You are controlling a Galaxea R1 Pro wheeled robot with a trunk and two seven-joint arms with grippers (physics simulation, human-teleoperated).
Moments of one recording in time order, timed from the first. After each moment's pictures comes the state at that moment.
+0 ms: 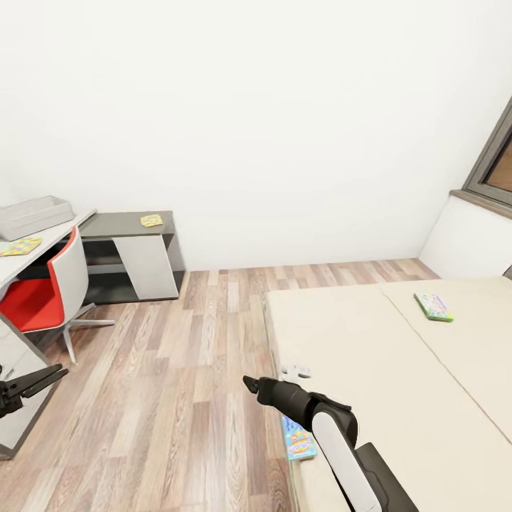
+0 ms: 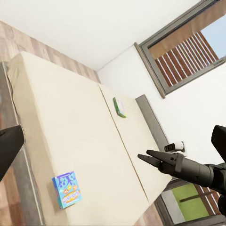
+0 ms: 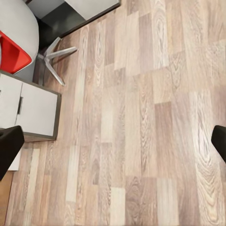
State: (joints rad) left arm -0.28 0.42 0.75 -1.30 0.14 0.98 -1.57; right arm -0.31 0.06 0.39 -1.51 -0.78 0.67 -0.28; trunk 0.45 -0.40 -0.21
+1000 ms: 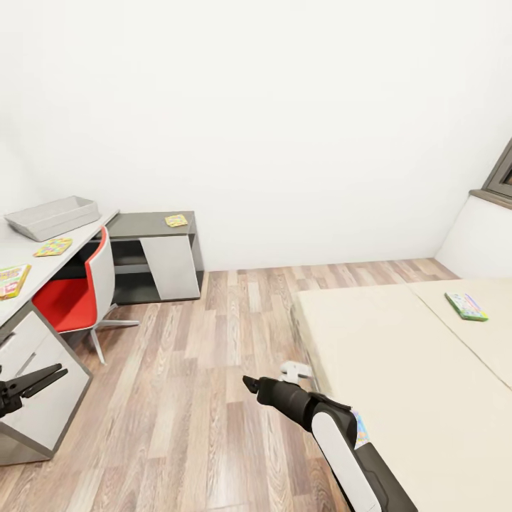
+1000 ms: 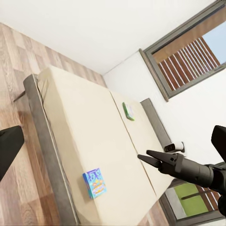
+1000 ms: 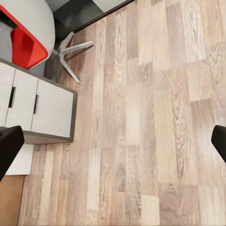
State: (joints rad) left arm -0.28 0.42 0.76 -1.30 0.14 0.98 -1.57; right arm -0.31 0.06 0.39 -1.50 -0.78 0.67 -0.28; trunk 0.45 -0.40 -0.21
